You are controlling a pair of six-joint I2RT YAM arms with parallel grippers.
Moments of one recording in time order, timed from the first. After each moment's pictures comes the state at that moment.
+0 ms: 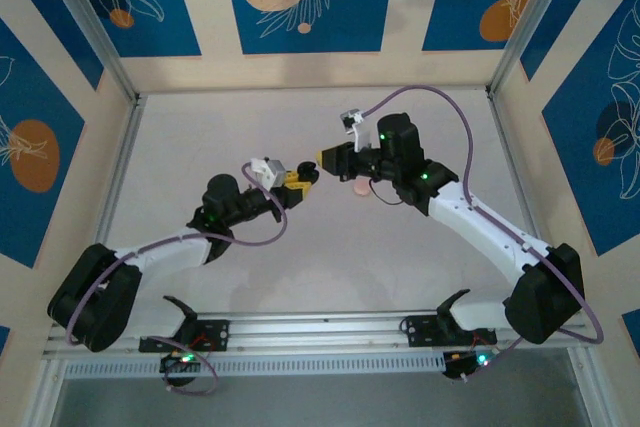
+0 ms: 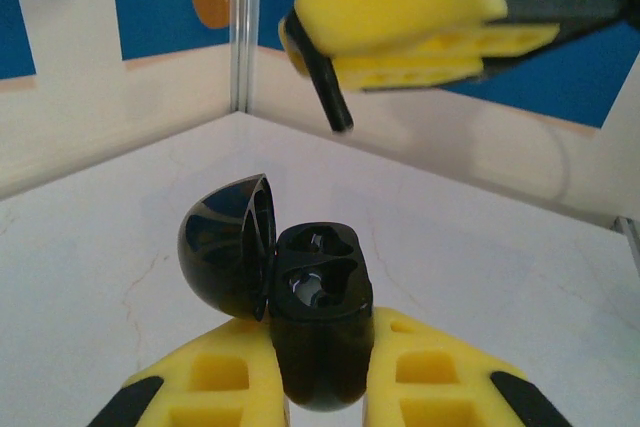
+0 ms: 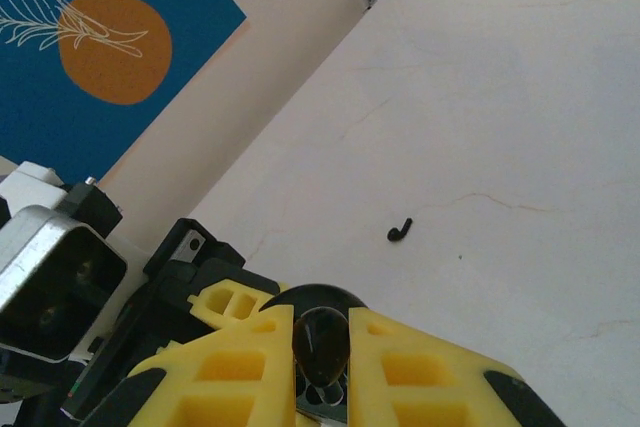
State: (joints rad) left arm -0.58 1.31 0.51 0.77 0.49 -0.10; right arm 0.58 1.30 1.07 -0.15 -0.47 0.40
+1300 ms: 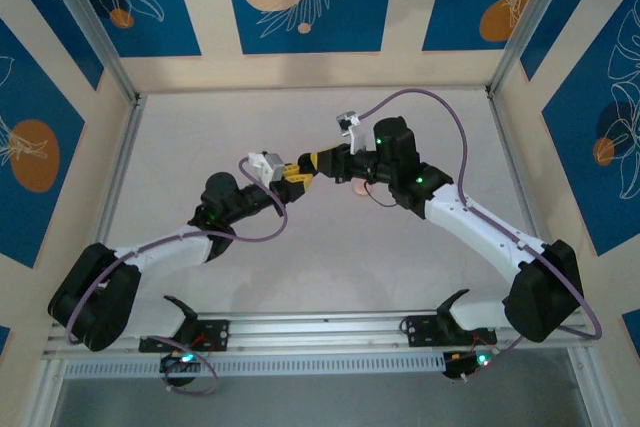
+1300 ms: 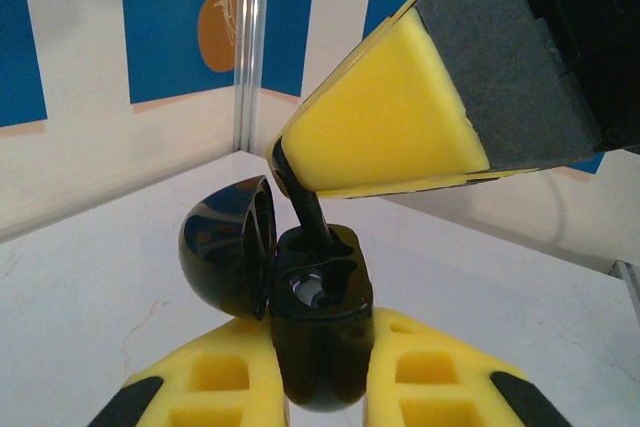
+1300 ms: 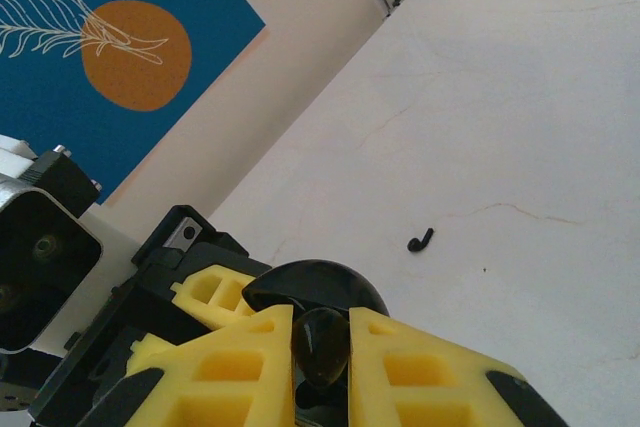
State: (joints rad) left arm -0.59 1.31 0.54 0.83 0.47 -0.15; right arm 0.60 1.31 1.04 -0.07 -0.48 0.43
